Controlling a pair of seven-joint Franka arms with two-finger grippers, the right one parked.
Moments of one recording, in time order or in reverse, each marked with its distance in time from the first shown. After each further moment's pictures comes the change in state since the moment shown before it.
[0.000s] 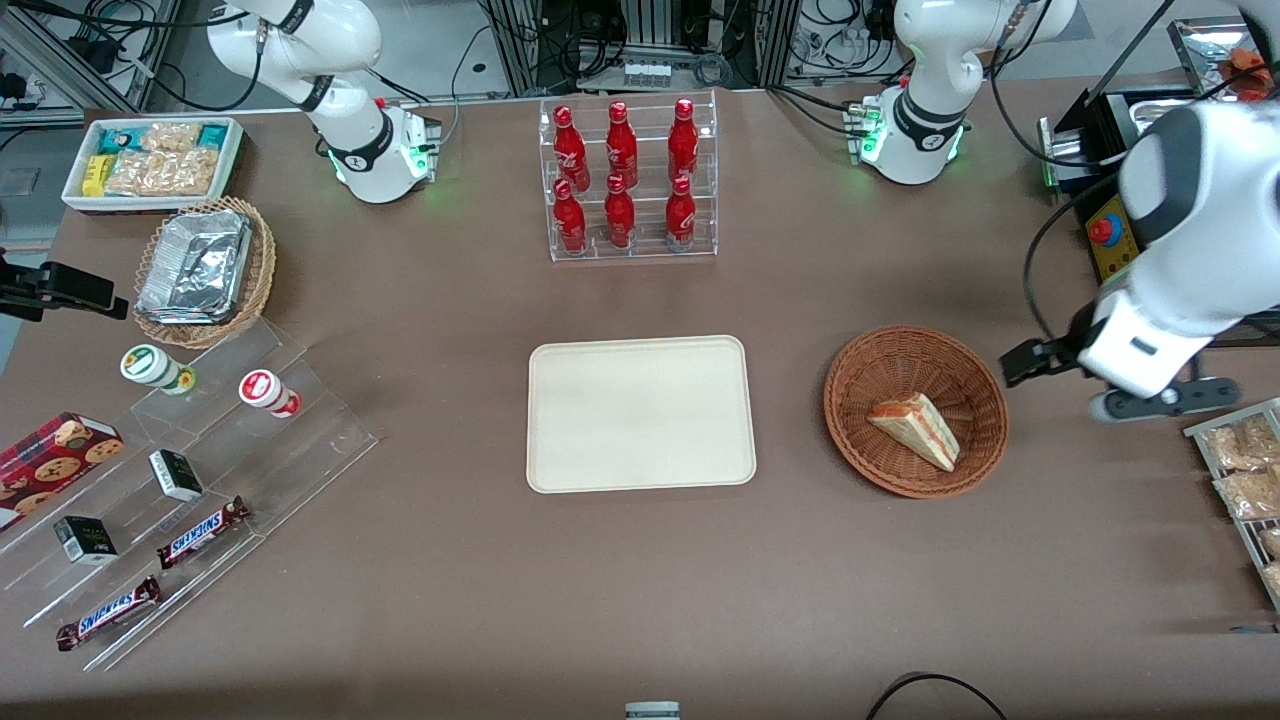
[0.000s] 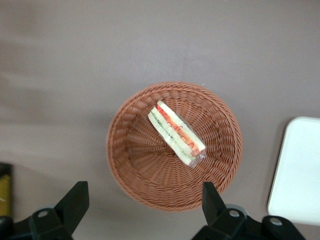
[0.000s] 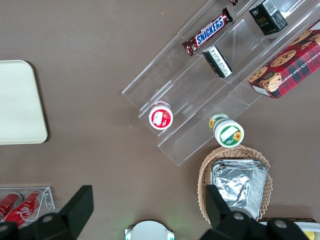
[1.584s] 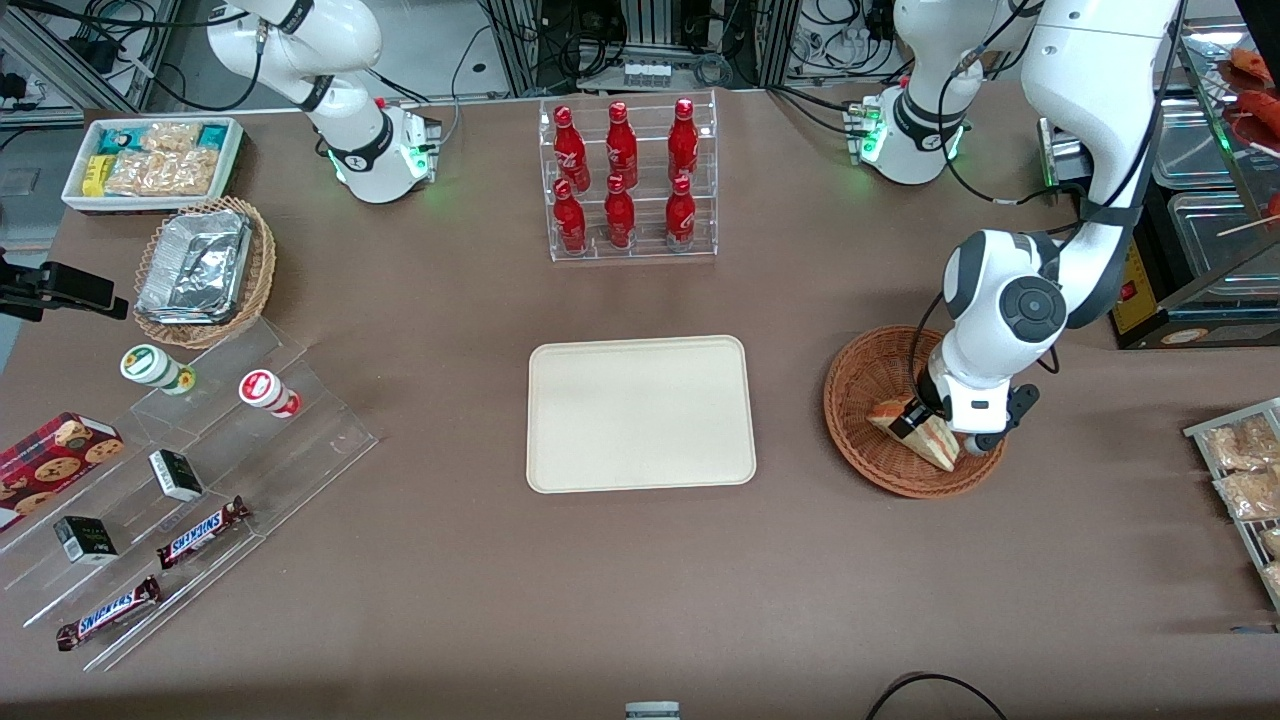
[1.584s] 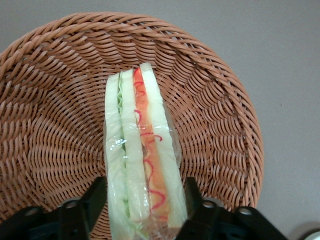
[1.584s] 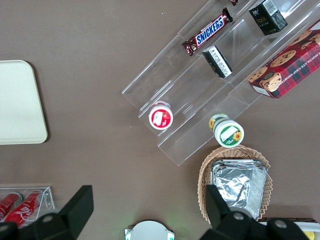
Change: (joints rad) arm -0.102 0.195 0.004 -0.325 0.000 0.574 -0.645
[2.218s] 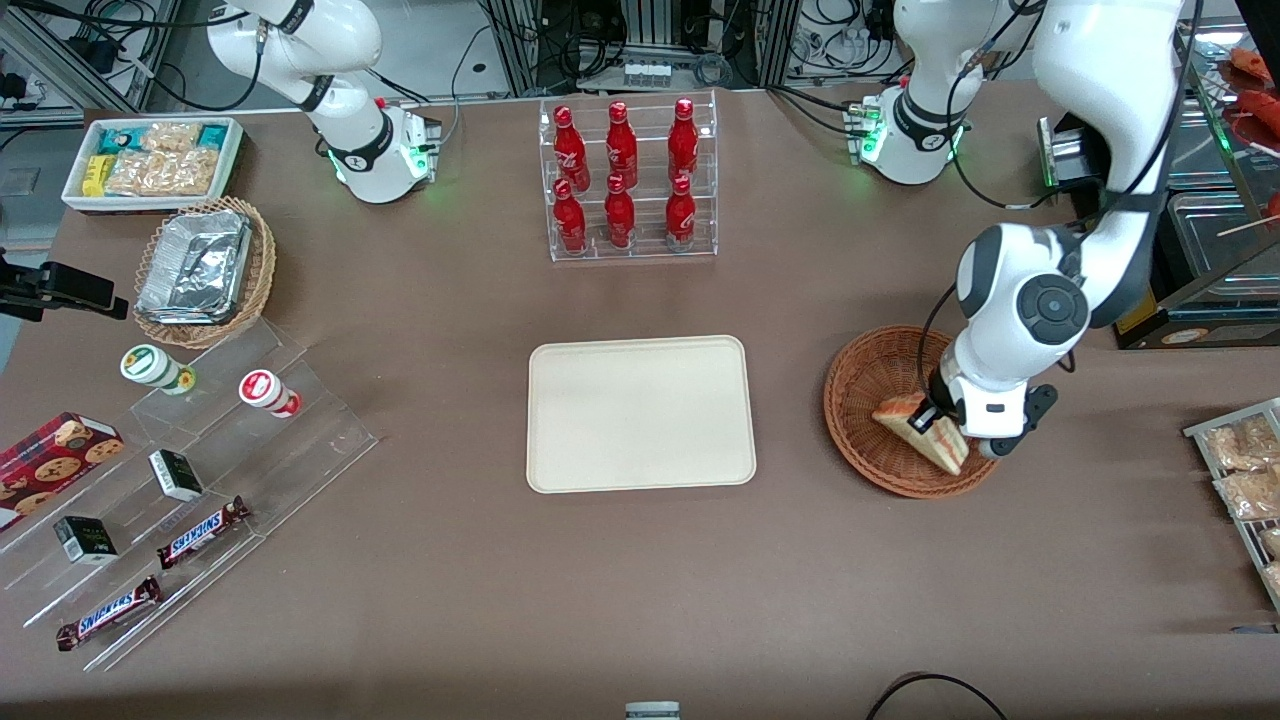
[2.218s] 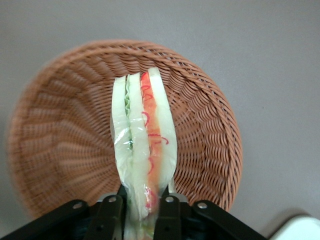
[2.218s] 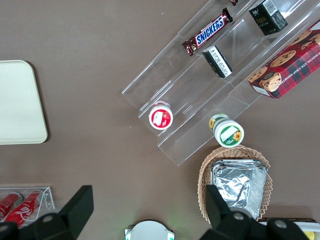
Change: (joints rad) arm -0.003 -0.071 -0.006 0.127 0.039 -0.254 0.008
